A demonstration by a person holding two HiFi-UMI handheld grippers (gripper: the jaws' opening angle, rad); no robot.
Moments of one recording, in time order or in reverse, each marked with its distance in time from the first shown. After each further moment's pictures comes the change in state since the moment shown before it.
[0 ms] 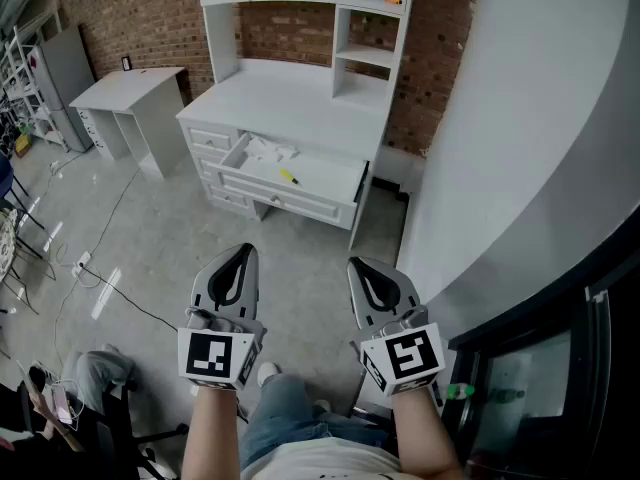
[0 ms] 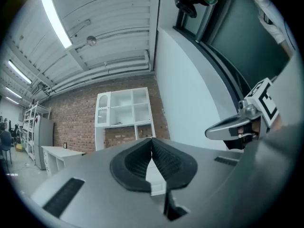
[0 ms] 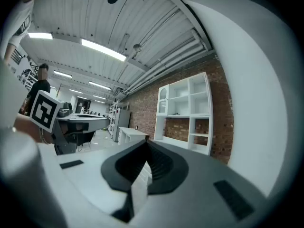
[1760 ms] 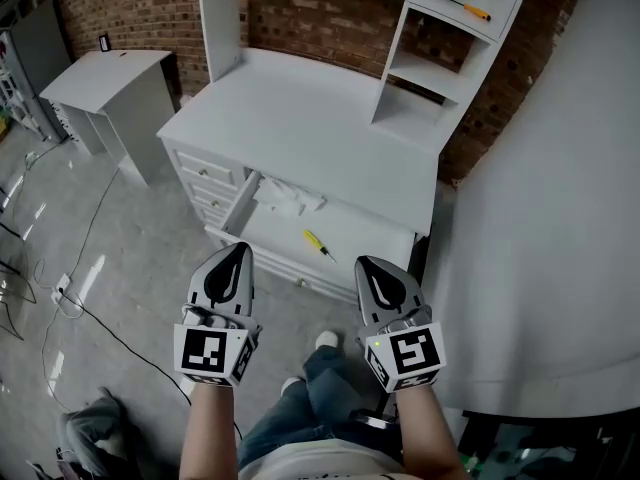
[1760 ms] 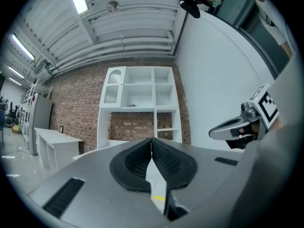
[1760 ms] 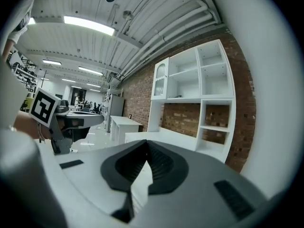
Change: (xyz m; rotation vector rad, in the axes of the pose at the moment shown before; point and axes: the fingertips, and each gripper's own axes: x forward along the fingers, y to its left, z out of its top) left arm 0.318 0.281 -0.140 -0.110 0.068 0.027; right arm 0.420 -0.106 -0.065 -0.003 0.145 -0.025
